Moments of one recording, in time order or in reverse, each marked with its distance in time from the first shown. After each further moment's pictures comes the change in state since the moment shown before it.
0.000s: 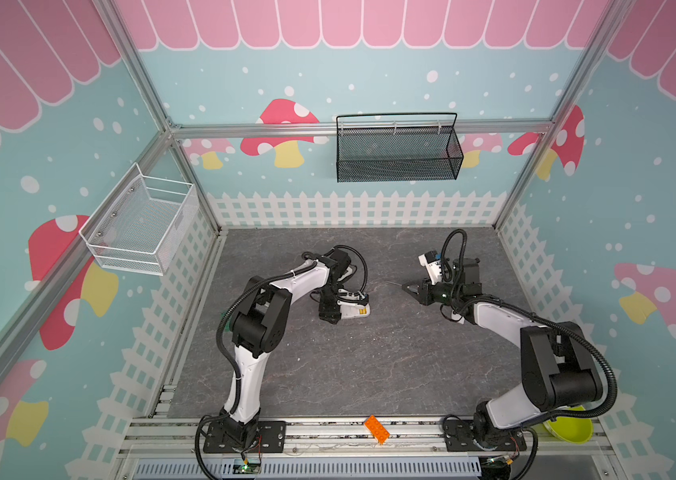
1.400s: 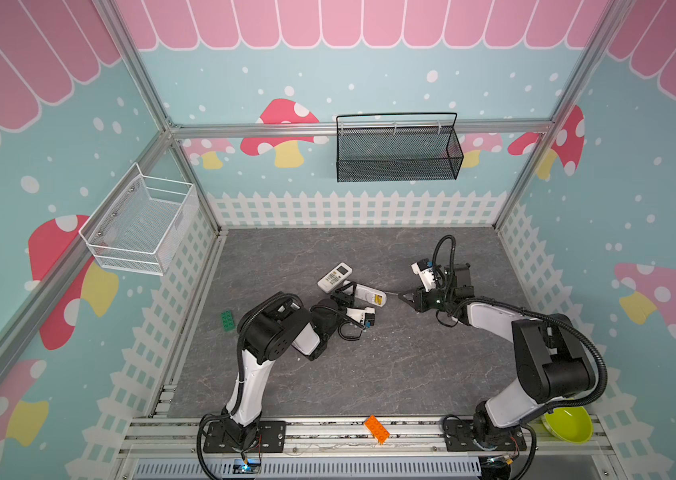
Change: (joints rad) left arm -0.131 -0.011 -0.898 2.261 -0.237 0.404; right arm 0.038 0.073 -0.009 -0.032 0.070 -0.056
